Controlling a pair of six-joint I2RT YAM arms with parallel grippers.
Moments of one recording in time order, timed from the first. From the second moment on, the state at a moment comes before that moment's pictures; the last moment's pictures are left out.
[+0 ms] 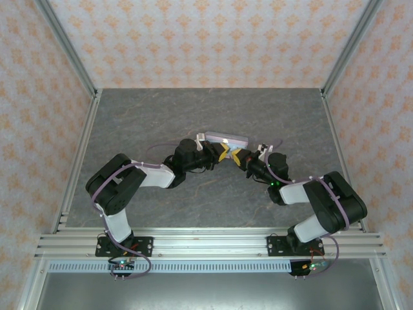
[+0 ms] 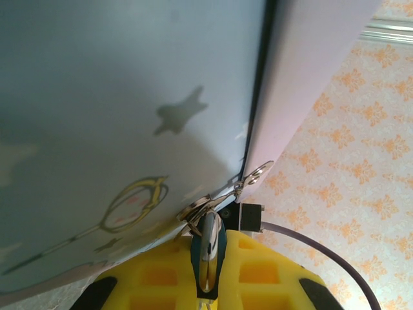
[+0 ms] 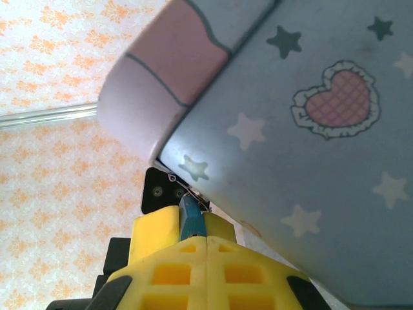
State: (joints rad) left arm -0.65 1.79 0.78 0.79 0.33 -1.62; right arm 0.39 1.50 0.31 1.03 -0.46 1.58
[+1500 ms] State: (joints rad) left arm -0.65 1.79 0.77 0.80 0.25 -1.61; right arm 0.40 1.55 0.40 0.96 -0.44 1.53
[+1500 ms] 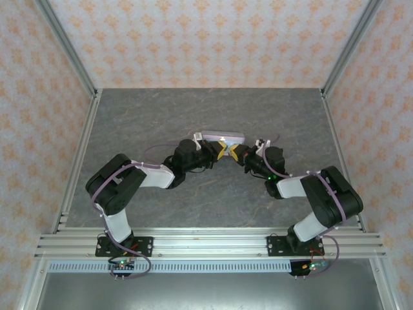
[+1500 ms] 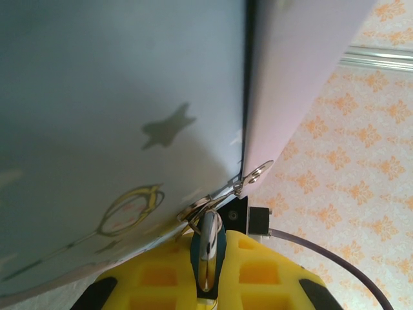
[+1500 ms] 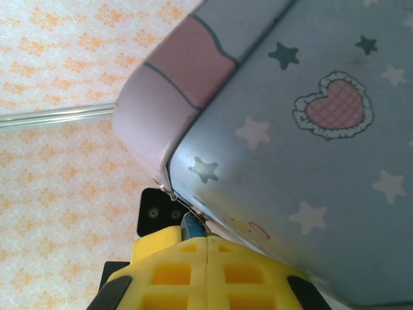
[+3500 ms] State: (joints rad) left arm -0.66 1.79 0.77 0.75 0.18 -1.59; right arm 0.45 1.61 0.48 0.89 -0.36 1.49
